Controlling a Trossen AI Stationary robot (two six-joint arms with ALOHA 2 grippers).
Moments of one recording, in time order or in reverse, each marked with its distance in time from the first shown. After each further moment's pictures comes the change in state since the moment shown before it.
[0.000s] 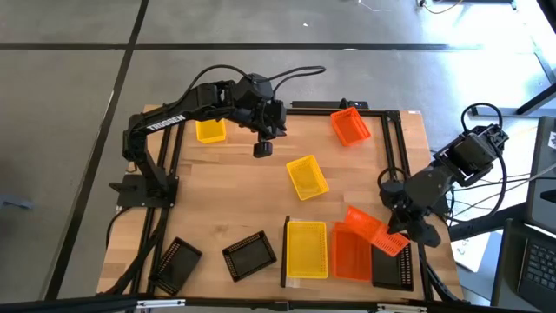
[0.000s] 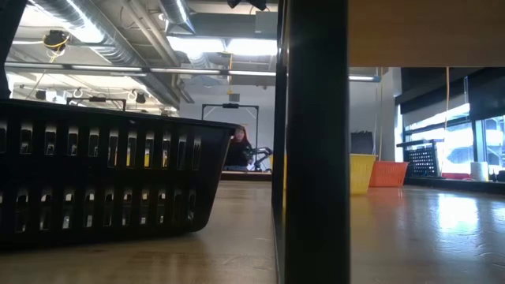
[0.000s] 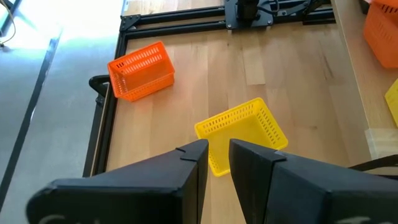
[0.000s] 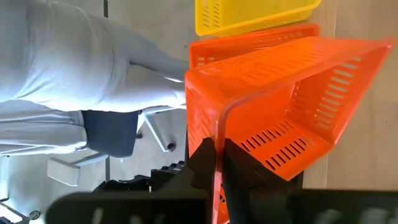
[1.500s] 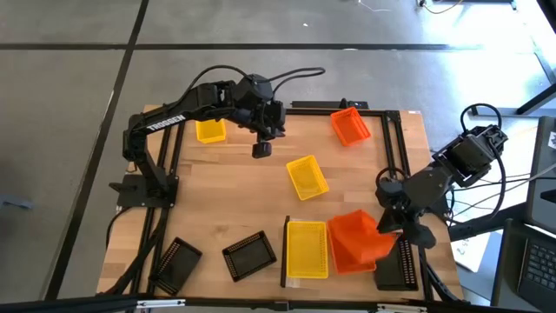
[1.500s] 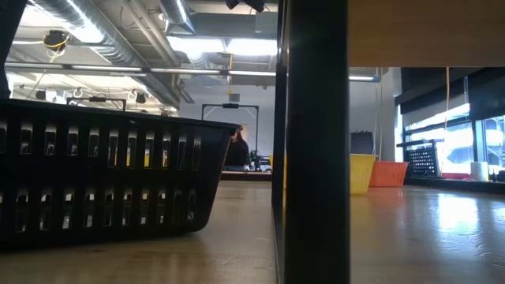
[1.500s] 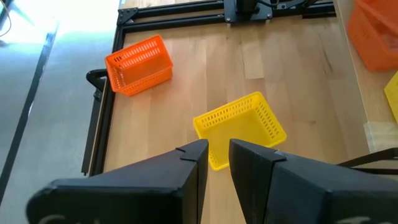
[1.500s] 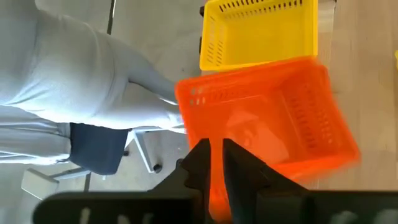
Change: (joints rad) left arm 0.000 0.000 0.000 -0.024 0.000 0.000; right arm 0.000 0.010 0.000 0.086 0.081 -0.102
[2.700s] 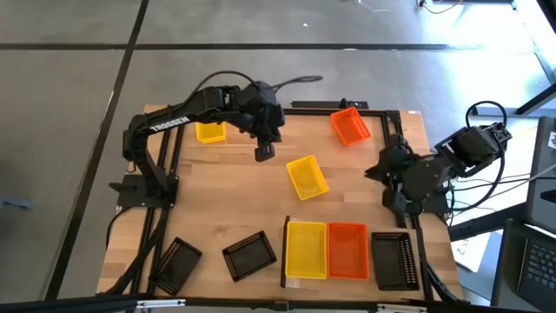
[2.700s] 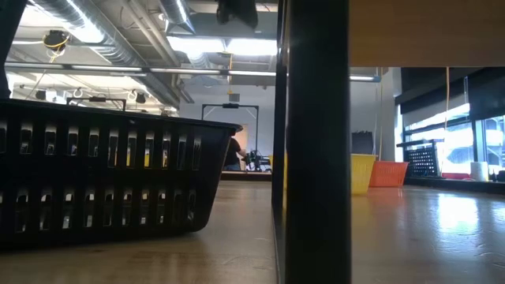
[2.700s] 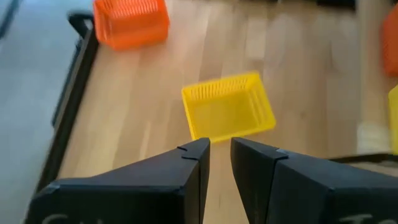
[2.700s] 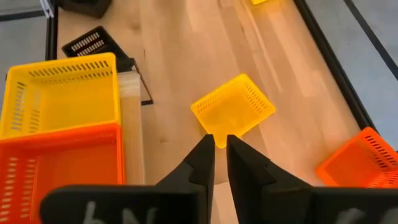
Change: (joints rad) left arm -0.001 -0.001 -0.080 -0.027 0.000 -0.210; right arm -0.069 -0.048 0.000 -0.199 0.636 -0.081
